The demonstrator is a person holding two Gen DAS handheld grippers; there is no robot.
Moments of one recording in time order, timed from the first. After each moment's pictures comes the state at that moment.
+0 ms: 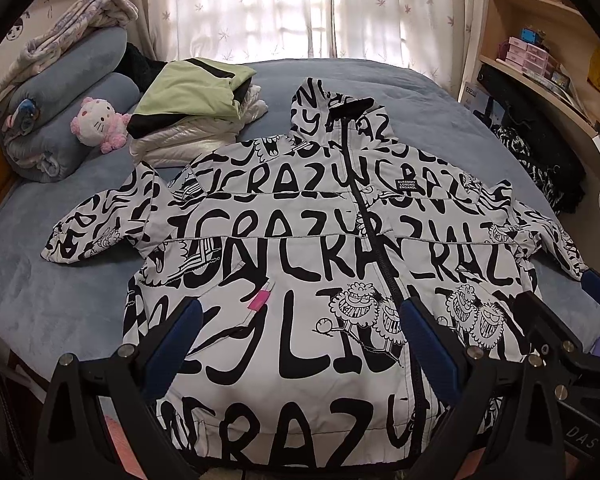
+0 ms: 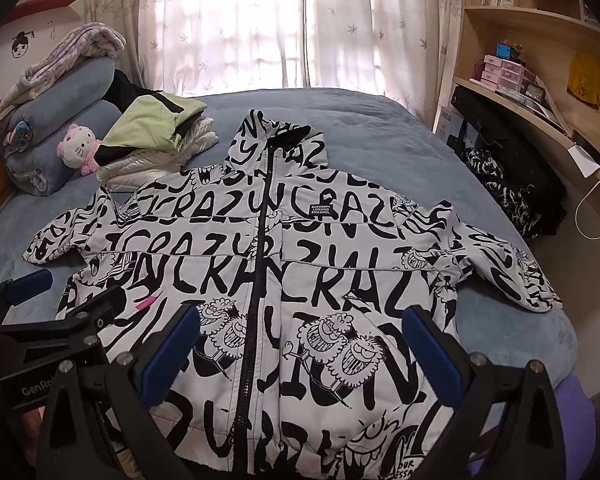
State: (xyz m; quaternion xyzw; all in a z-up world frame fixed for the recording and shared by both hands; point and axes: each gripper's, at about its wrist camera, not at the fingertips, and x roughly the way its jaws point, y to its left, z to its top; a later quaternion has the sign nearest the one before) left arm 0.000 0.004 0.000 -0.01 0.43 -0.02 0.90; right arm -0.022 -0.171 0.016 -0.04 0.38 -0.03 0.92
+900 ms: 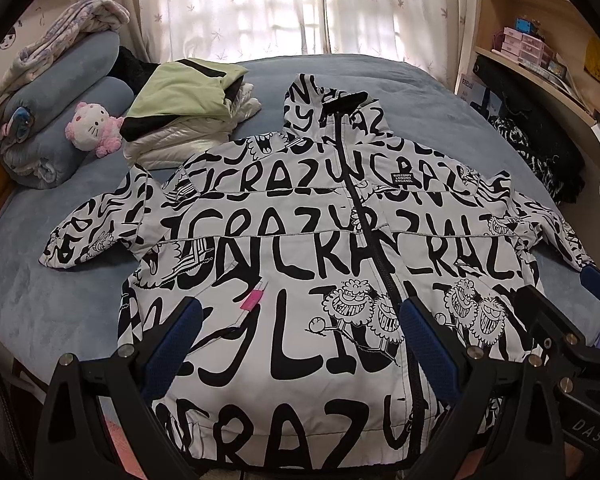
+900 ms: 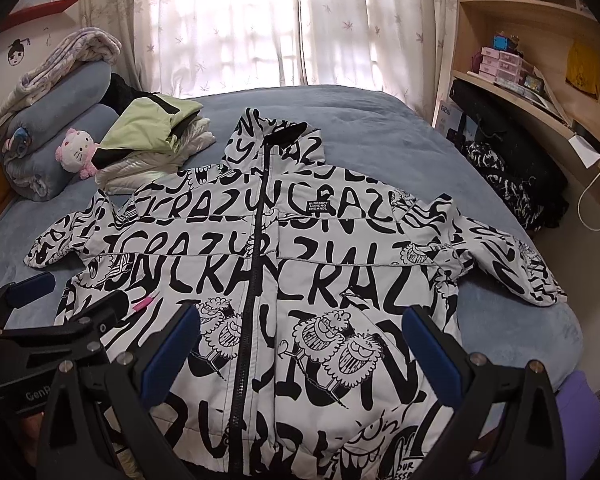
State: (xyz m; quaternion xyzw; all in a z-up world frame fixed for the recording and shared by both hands) left arm 0.001 0.000 0.001 0.00 0.43 -0.02 0.90; right arm -0.019 -0.178 0.010 -0.03 0.39 -0.03 0.92
